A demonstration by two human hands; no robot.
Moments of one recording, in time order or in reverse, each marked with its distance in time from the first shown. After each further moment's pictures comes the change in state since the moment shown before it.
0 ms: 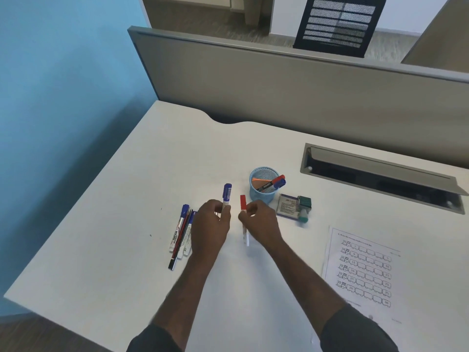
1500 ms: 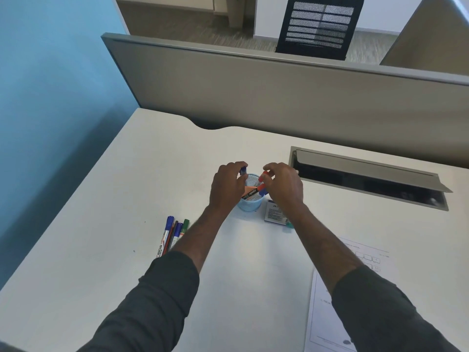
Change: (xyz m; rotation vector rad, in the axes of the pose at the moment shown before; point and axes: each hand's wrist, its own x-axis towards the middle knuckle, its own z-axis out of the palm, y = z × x) left_hand 0.100 0.070 0.068 -0.001 -0.237 0.329; right_hand 0.091 -0.003 -0.093 -0.338 0.357 -0.233
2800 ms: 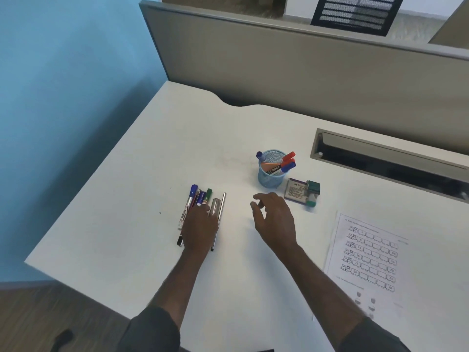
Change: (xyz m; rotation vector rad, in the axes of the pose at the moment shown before) left_hand -0.176 -0.076 -0.045 0.117 0.071 -0.610; right_hand -0.164 -0.036 0.032 0.188 -0.069 -0.178
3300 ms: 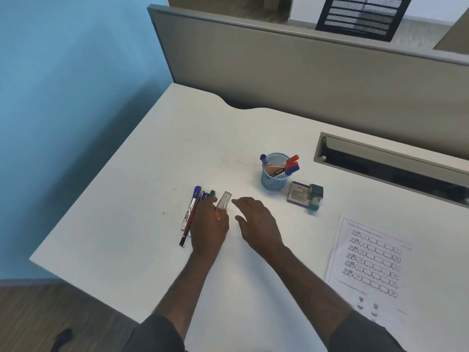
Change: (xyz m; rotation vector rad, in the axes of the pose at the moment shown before) left_hand -0.013 0.016 -0.001 -0.089 0.125 0.134; right_hand 0.000 -0.022 0.020 -0.137 -0.276 -0.233
